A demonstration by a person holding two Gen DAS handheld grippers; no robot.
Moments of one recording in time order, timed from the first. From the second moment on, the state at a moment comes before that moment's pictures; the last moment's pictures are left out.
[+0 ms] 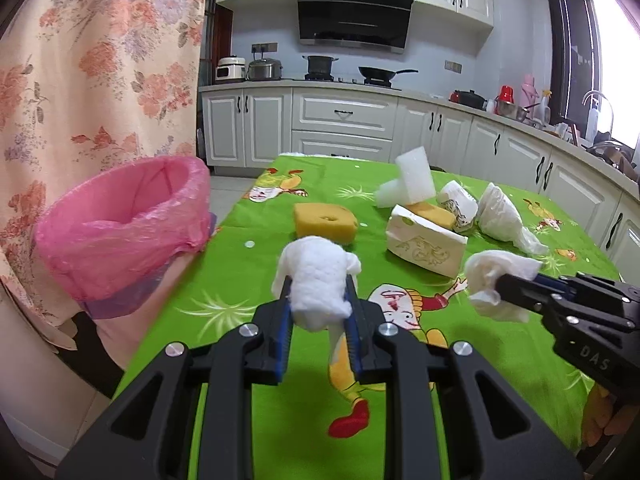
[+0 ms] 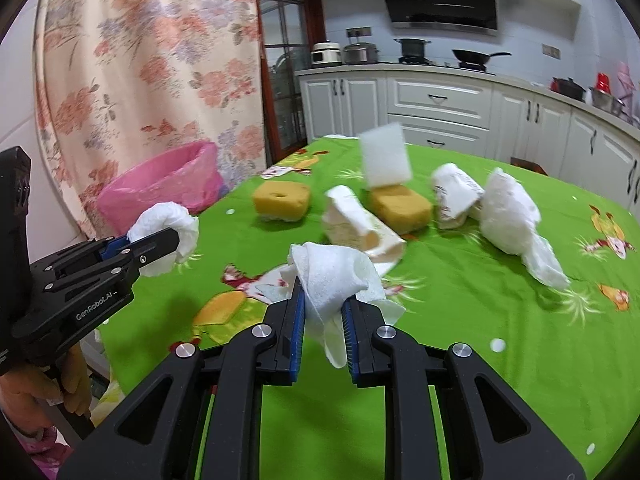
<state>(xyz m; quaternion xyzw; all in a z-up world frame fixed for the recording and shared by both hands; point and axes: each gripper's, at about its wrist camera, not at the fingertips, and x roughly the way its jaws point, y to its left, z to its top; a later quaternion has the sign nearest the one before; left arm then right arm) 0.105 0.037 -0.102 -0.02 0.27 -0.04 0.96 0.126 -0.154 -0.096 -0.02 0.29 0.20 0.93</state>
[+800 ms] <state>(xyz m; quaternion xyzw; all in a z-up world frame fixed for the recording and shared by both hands) 0.089 0.144 -0.038 -0.02 0.20 0.04 0.98 0.155 -0.023 -0.030 -0.05 0.24 0.33 0.91</state>
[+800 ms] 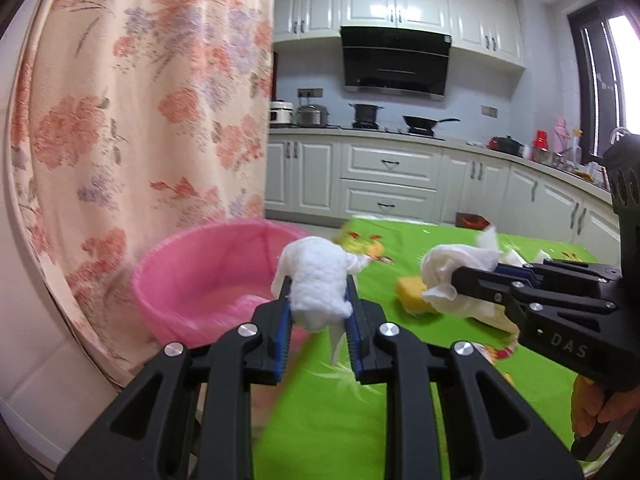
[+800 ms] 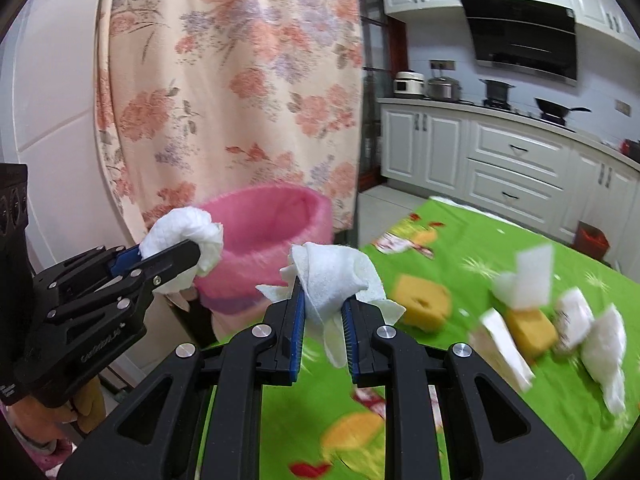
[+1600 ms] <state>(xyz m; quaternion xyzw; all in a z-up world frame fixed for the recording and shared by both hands) 0.178 0.292 -0.029 -0.07 0.23 0.09 0.97 0.242 0.105 -0.018 -0.06 0.27 0.38 0.88</state>
